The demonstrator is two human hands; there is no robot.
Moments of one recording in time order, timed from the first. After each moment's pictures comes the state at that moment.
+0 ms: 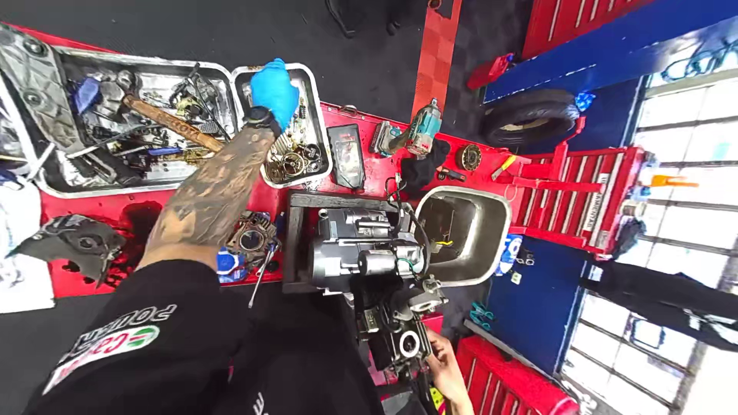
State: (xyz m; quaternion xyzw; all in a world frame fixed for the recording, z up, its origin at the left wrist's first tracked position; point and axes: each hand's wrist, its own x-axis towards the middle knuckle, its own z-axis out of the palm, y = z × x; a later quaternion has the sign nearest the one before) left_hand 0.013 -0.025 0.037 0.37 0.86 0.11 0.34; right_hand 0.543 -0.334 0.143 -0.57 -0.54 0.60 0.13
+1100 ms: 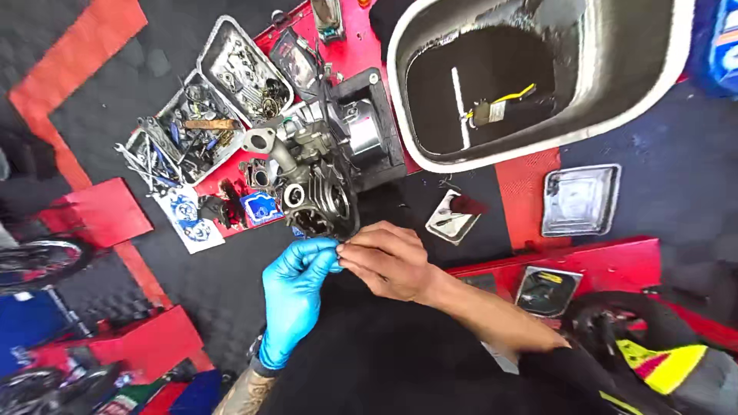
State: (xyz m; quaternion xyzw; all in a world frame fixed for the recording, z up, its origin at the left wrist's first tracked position) left_hand 0.420 -0.419 0.233 0.37 0.67 0.44 0.47; right_hand 0.581 -0.368 0.148 -0.27 -0.68 0.43 0.53
